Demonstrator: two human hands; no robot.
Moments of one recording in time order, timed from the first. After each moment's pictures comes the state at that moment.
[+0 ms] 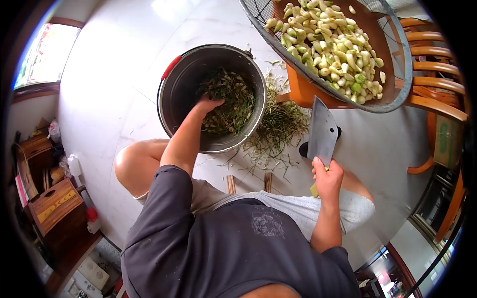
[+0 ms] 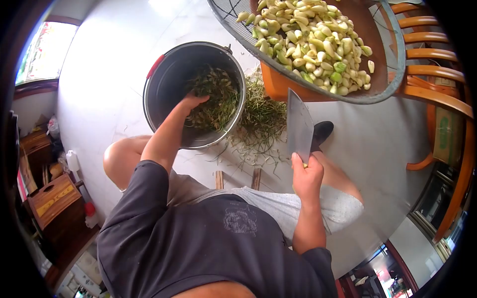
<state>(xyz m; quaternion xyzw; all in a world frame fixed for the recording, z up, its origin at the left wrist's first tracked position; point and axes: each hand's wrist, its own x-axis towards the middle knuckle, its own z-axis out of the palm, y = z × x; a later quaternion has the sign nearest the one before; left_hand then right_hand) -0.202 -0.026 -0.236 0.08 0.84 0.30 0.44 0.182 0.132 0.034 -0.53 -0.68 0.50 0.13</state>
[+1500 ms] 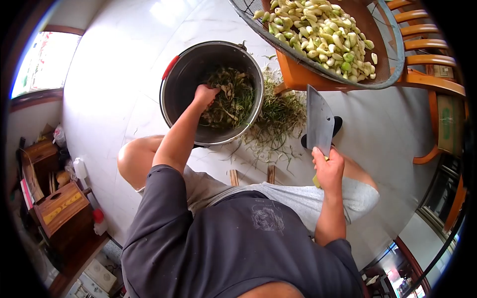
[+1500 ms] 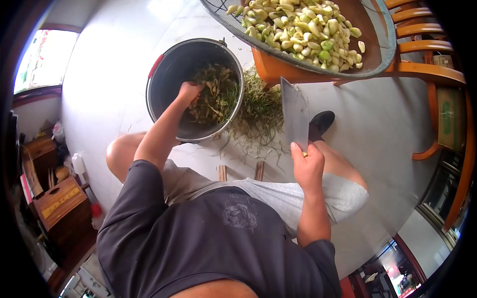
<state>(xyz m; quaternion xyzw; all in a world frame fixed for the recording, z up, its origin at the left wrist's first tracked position) -0.188 -0.004 -0.169 0.07 0.86 0.29 0.41 0.200 0.125 0.038 -0.50 -0.68 0.51 0.14</state>
